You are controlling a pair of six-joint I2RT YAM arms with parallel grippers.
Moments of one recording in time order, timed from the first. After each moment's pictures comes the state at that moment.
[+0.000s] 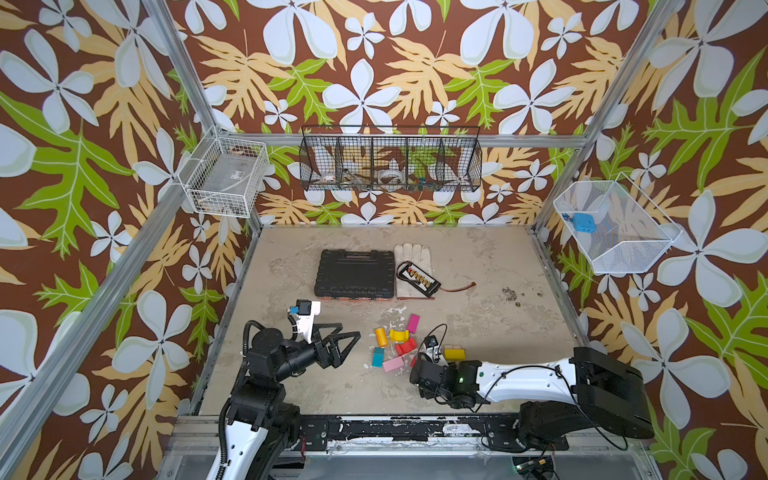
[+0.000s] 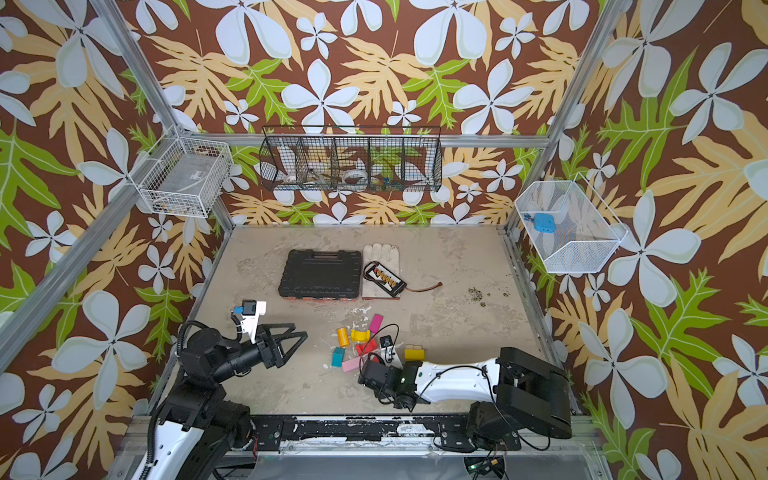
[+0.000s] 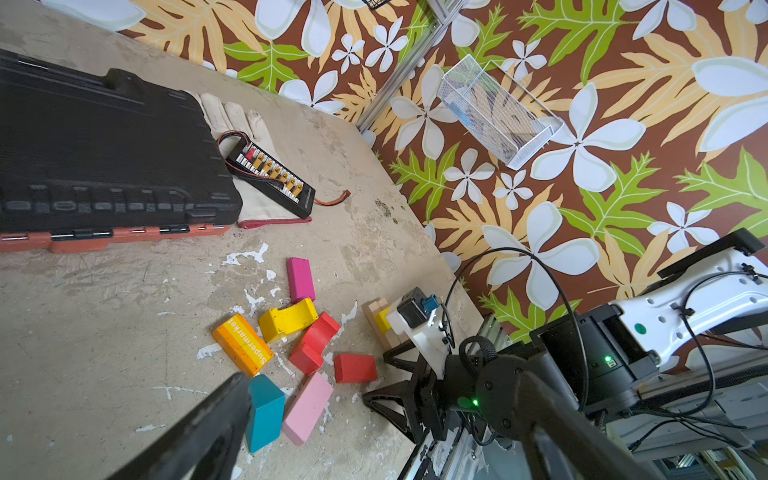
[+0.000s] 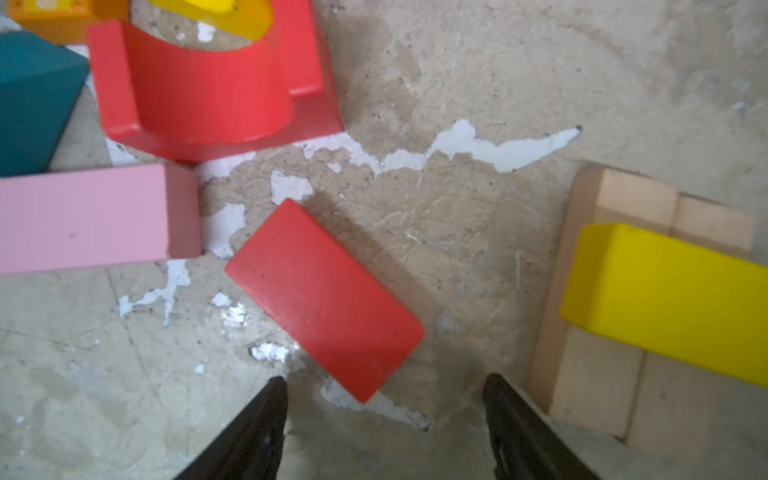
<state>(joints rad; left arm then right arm) -0.20 0.36 0.40 -0.26 0.72 -0.59 1.22 1.46 0.63 -0.42 0.37 0.93</state>
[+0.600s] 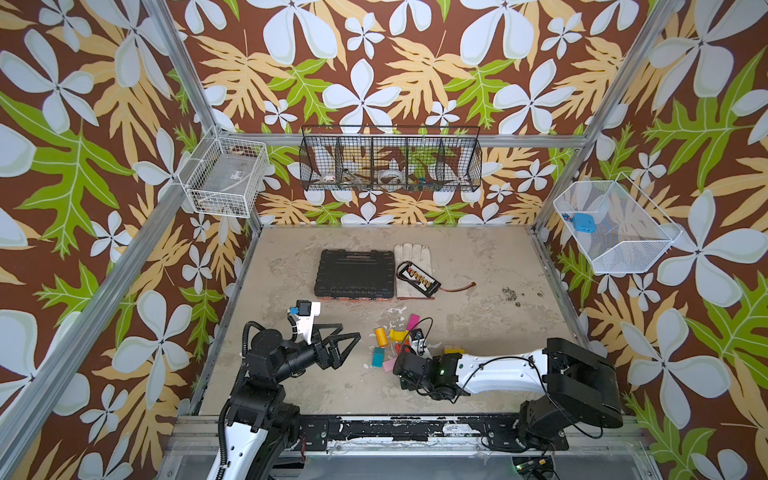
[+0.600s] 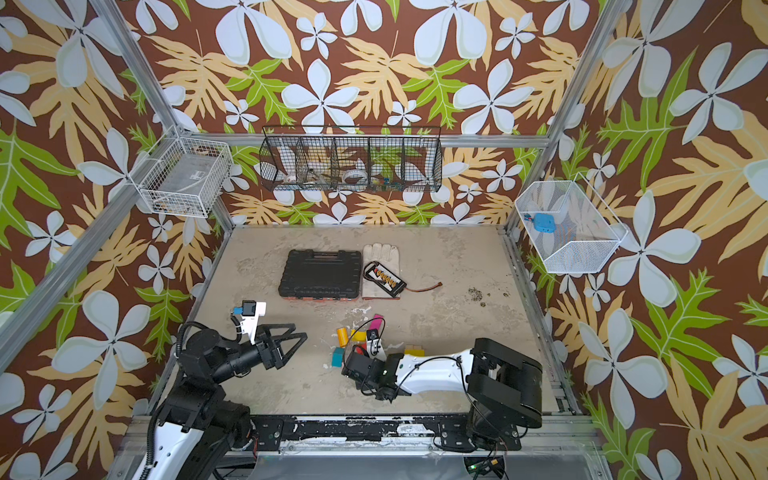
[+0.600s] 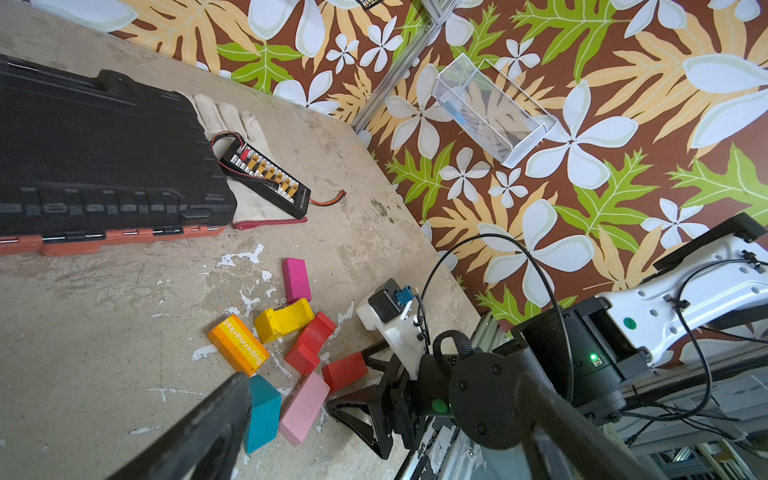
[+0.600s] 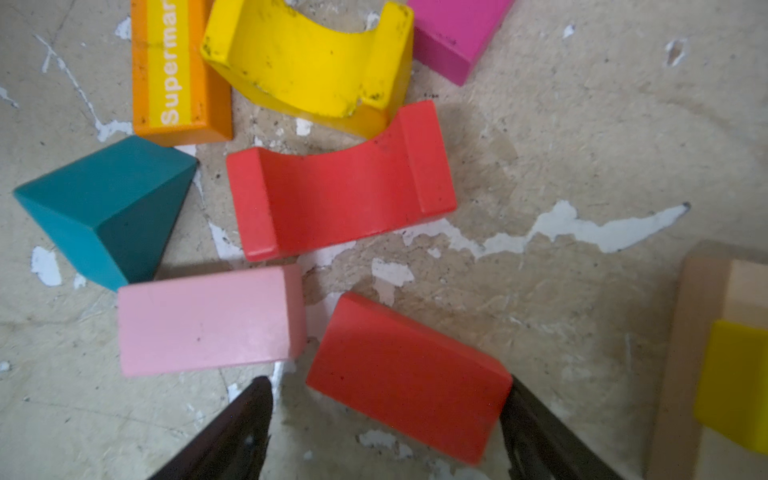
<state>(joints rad) -0.20 0.35 0.40 -0.26 0.73 -0.59 1.21 1.61 0.77 -0.38 0.38 0.96</state>
